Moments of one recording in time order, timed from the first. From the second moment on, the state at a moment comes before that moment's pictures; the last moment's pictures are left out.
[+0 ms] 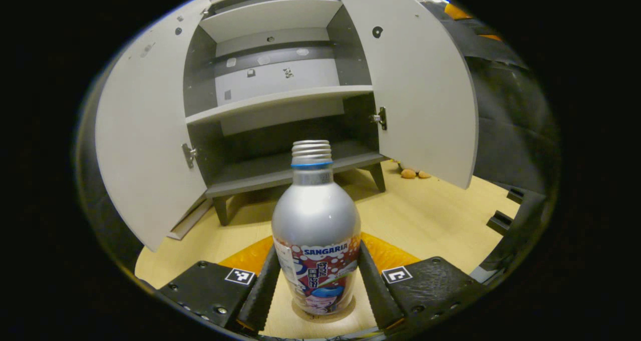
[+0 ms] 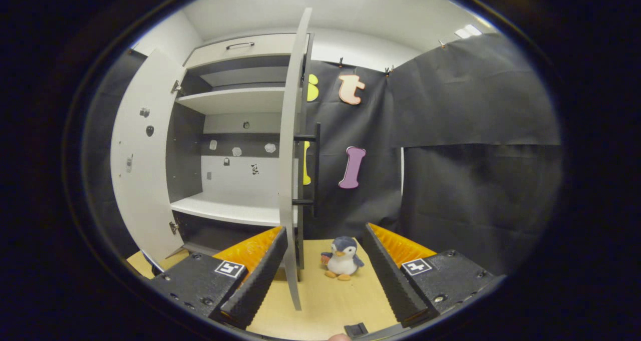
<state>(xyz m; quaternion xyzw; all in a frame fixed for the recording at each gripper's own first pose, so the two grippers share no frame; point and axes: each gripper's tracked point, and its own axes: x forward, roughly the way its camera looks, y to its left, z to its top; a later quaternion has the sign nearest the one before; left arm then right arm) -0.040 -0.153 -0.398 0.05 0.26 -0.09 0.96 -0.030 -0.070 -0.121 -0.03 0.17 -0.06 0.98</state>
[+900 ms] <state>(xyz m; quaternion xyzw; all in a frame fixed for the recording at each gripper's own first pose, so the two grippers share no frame) -0.044 -0.143 -0.437 0.03 0.28 -0.09 0.95 -0.035 -0.056 -0.126 -0.06 0.19 -0.06 0.98</state>
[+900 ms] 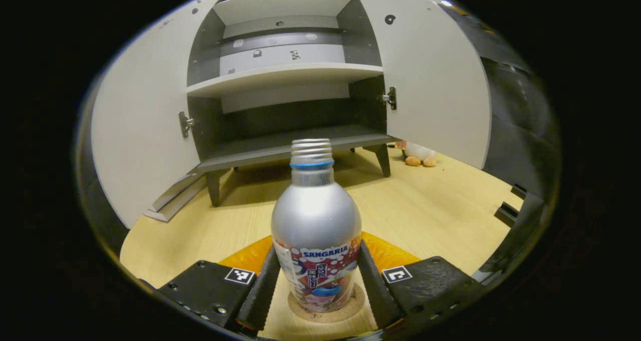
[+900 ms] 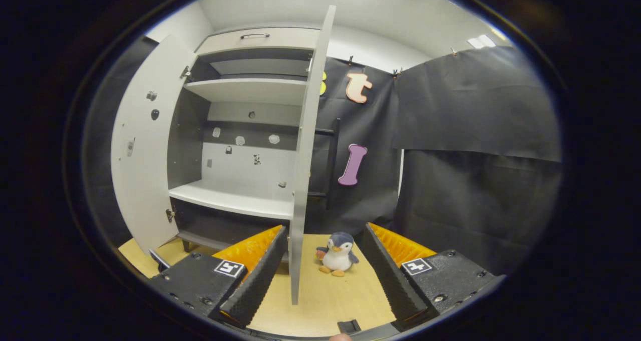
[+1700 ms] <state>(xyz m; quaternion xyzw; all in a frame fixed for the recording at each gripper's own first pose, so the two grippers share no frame) -0.071 -0.130 -0.438 0.06 0.31 -0.09 0.94 -0.028 -0.066 -0.118 -0.03 0.16 -0.05 0.98</state>
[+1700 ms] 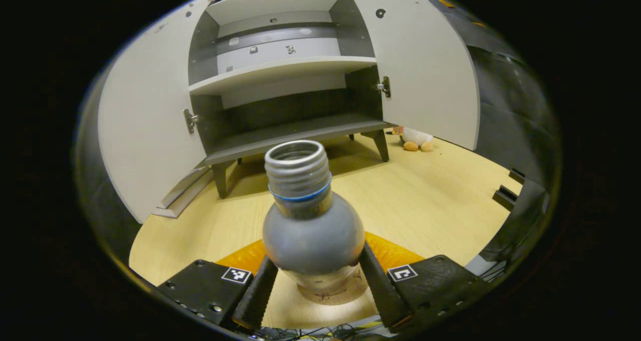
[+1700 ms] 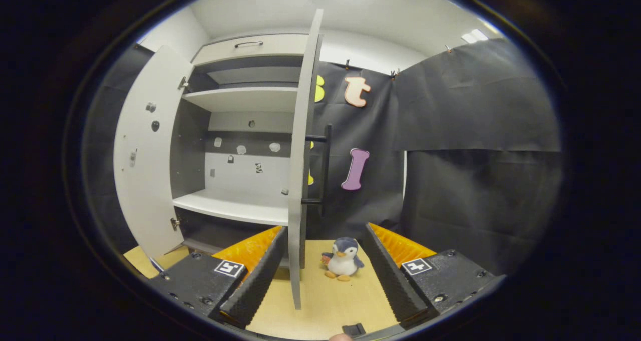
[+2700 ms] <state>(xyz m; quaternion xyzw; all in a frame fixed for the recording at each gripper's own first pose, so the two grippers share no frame) -0.065 -0.125 -0.385 0.04 0.31 -0.07 0.95 -0.010 -0.090 -0.114 -0.01 0.13 -0.04 0.99</state>
